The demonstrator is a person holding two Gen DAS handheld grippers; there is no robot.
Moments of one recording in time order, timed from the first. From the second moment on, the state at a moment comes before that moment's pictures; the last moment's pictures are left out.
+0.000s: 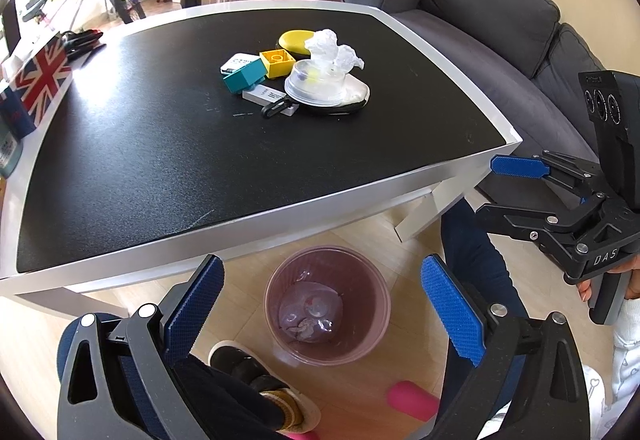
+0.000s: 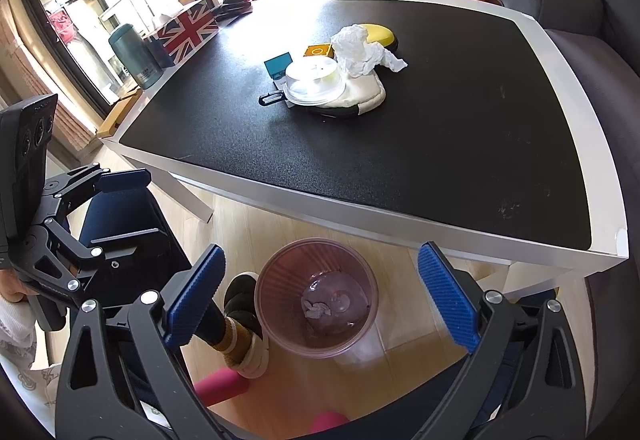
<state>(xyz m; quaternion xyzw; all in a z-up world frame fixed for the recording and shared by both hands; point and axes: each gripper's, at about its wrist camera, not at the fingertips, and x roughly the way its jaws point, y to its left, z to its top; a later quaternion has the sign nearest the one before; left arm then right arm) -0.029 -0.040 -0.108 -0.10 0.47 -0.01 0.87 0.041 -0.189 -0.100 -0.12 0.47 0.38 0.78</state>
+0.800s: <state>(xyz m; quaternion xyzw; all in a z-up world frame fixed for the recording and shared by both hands) -0.006 0.002 -0.074 -0.09 0.42 0.01 0.90 0.075 -0.159 -0.059 -0.13 0.43 0.39 0.80</state>
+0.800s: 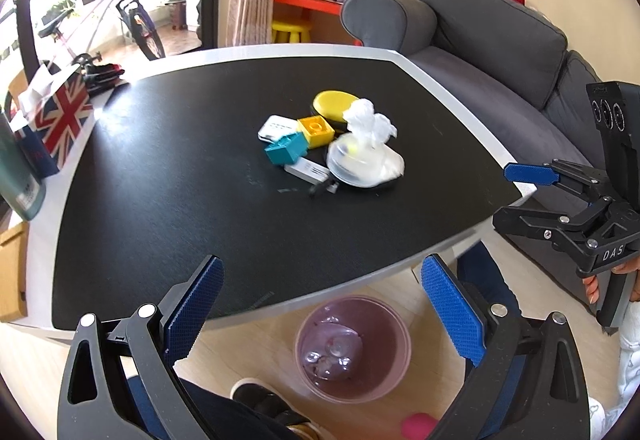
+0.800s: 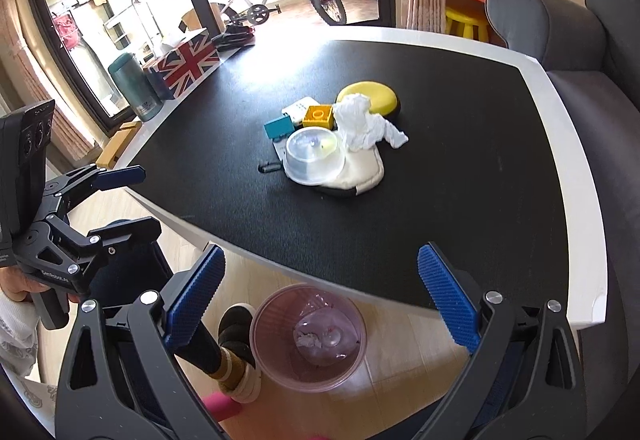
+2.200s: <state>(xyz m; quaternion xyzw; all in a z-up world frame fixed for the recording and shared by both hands) -0.004 0.025 -0.077 -0.11 0.42 0.02 0.90 0.156 -0.039 -0.110 -0.19 0.51 0.37 0.75</state>
